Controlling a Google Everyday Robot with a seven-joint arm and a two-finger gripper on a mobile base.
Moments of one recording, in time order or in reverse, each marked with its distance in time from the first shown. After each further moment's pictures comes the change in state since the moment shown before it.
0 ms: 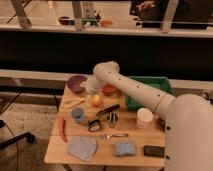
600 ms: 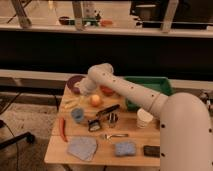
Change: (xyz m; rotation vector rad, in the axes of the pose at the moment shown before) arm -0.035 -0.011 0.026 0.027 -0.056 -0.018
